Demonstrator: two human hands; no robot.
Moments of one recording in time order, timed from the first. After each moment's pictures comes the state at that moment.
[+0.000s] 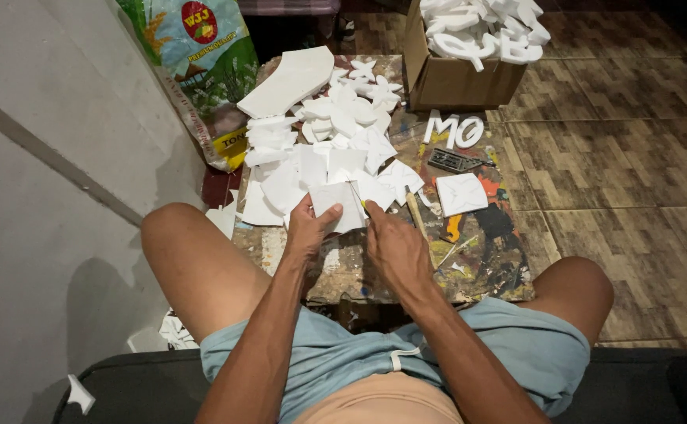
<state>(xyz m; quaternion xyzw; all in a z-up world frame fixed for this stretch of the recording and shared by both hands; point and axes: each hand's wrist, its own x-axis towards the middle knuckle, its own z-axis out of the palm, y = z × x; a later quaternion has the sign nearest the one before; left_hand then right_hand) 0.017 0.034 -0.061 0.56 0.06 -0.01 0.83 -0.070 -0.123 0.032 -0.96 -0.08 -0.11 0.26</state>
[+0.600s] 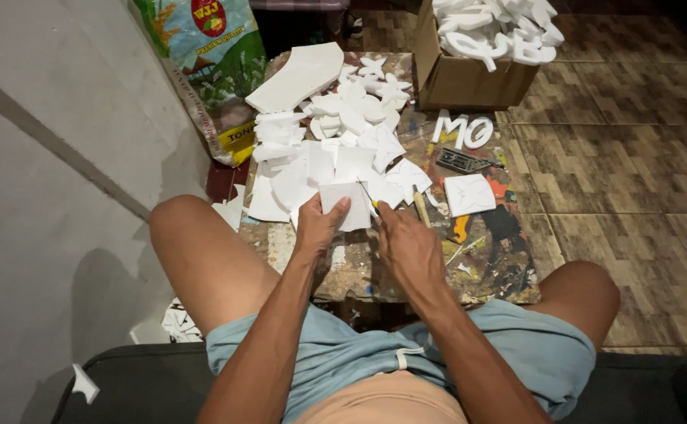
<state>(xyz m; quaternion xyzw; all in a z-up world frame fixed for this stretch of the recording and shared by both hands) 0.011 0.031 -0.057 0.61 0.07 0.00 0.79 -0.068 -0.134 0.013 -0.97 -0.07 -0.14 0.16</state>
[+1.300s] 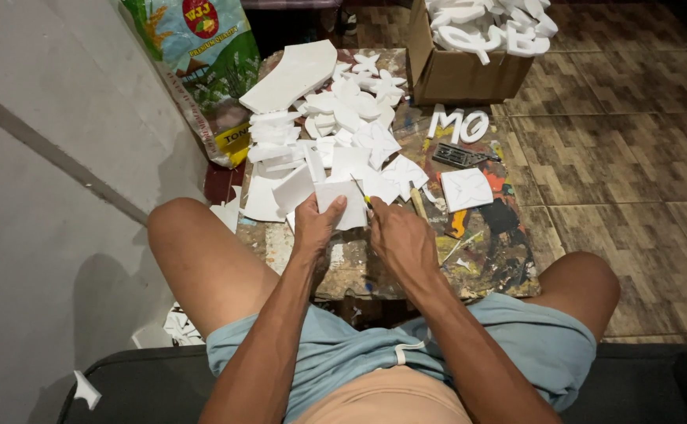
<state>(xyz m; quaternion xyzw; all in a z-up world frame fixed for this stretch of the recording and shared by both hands) 0.002 0.027 -0.043 0.63 0.07 0.01 0.78 -0.059 -0.134 0.011 -0.97 -0.08 -0.13 0.19</state>
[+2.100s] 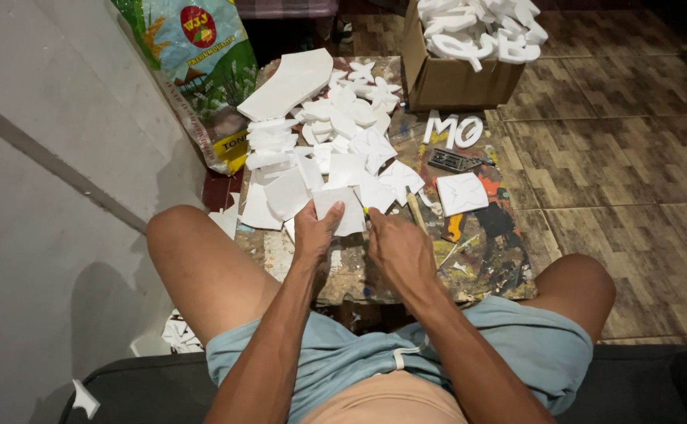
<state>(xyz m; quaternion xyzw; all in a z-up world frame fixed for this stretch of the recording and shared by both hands) -0.002 0.019 -0.037 0.64 0.09 0.02 0.77 -0.069 -0.119 0.026 -0.98 -0.02 -0.05 0.20</state>
